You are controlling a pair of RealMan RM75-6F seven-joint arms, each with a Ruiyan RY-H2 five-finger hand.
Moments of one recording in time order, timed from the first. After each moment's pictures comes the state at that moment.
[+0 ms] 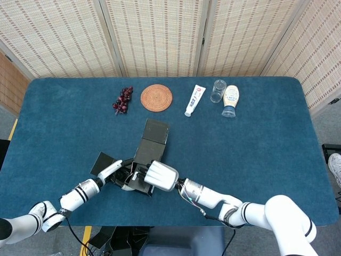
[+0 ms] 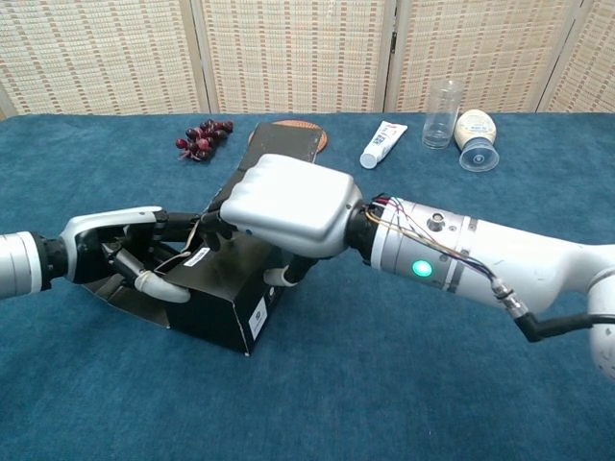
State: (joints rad) left arm -0.80 -1.61 0.16 -1.02 1.66 0.96 -1.44; right arm 0.99 -1.86 0.03 -1.04 -1.76 1.08 -0.23
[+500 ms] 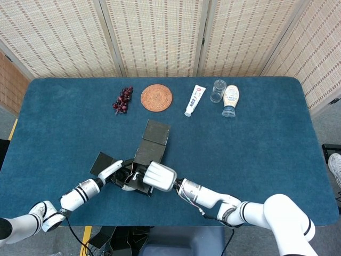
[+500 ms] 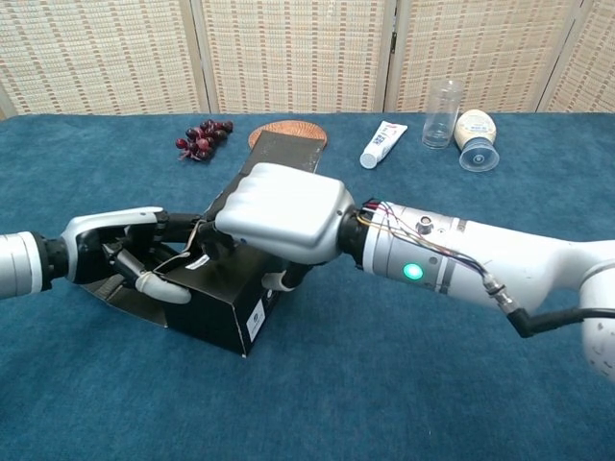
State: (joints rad) left arm -0.80 -1.61 0.16 -1.03 1.67 0.96 -1.44; right arm 1.01 -1.86 0.03 -1.06 -1.74 1.01 -0.26
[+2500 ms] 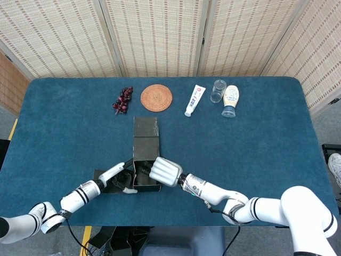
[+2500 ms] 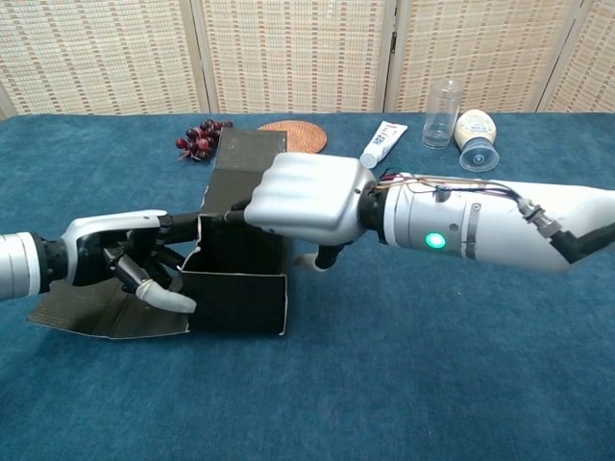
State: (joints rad) left arm -0.82 -1.57 0.17 -1.11 1.63 0.94 -1.32; right arm 1.02 -1.67 0.07 -1.32 -1.57 0.82 -0.55
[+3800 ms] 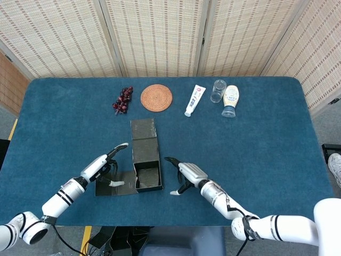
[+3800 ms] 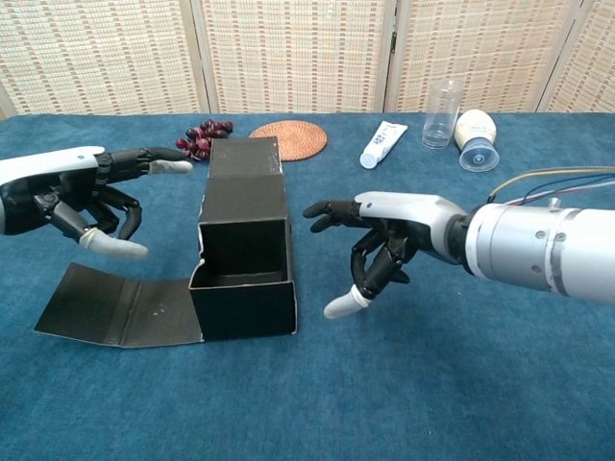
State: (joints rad) left arm -0.70 -1.37 0.06 -1.36 1.56 1.03 -0.97; right arm 0.82 -1.56 0.17 -1.66 -0.88 0.71 0.00
